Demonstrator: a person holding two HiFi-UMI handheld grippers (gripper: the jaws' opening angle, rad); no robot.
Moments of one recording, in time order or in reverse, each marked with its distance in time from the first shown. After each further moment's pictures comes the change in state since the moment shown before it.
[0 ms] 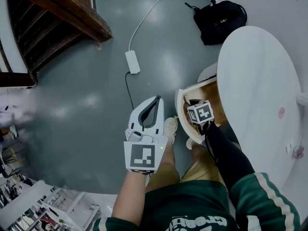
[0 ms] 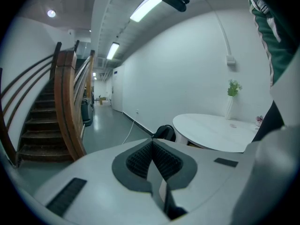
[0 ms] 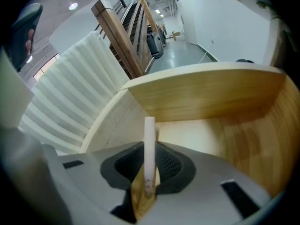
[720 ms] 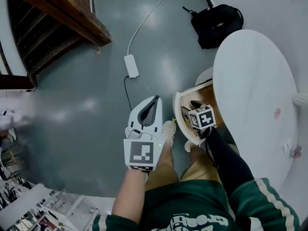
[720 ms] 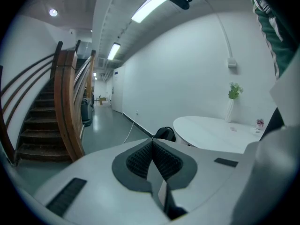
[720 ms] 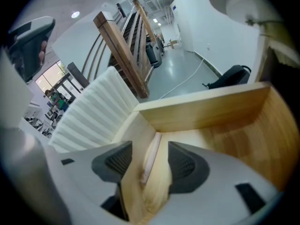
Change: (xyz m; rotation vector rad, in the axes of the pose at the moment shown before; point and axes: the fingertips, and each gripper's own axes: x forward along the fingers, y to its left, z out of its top) left arm 0.004 0.004 0.006 -0.017 -0.011 -0.002; right arm -0.034 0.008 0.017 0.026 -0.096 0.008
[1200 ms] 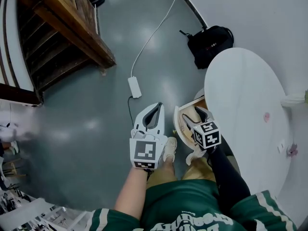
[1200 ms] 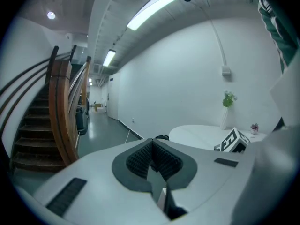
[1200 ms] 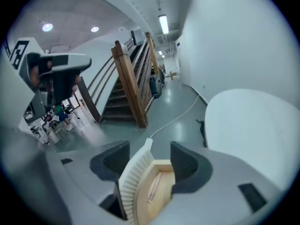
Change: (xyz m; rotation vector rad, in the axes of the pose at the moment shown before) left arm -0.021 -0.003 0.060 0.031 -0.064 -0.055; right arm -0.143 0.055 0.101 -0.097 -0.341 -0.096
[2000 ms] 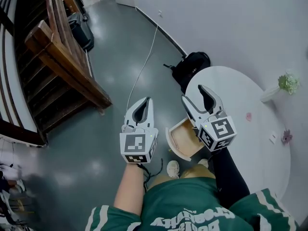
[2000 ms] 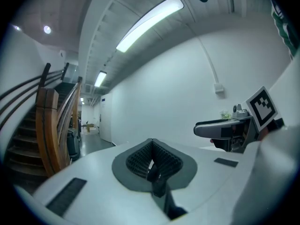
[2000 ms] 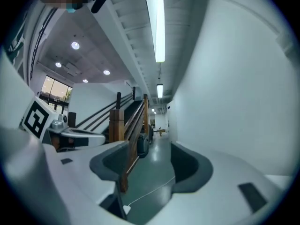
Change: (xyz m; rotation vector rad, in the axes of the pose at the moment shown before) left arm 0.000 -0.022 0.170 0.106 -0.215 -0.067; right arm -0.219 -0.004 0.257 -0.106 -0.711 -0.188
